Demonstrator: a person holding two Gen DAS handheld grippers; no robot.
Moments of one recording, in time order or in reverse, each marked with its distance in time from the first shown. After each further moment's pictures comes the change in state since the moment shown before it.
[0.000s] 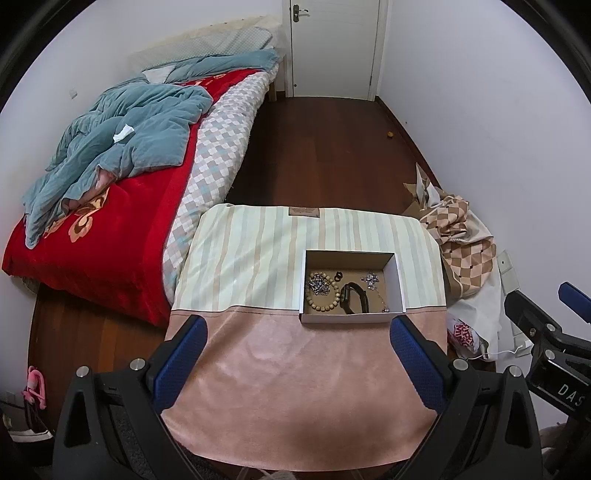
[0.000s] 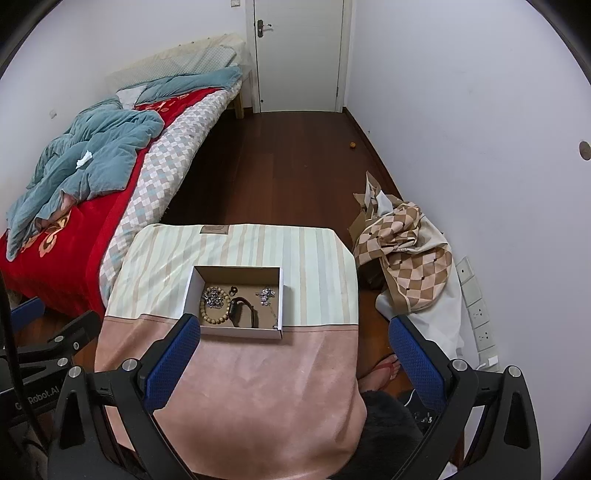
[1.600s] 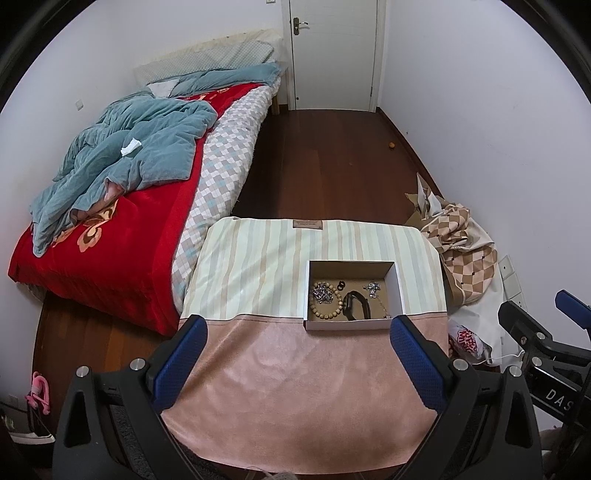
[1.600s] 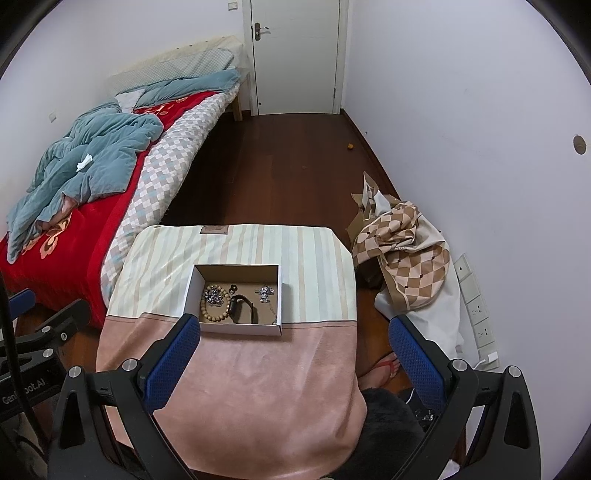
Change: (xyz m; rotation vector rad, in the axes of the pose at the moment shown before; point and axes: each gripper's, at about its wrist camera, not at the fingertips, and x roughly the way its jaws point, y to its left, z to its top) left arm -0.016 -0.005 -0.001 0.005 -0.053 0.029; right arm -0.005 -0.003 -0.008 0.013 -0.009 0.004
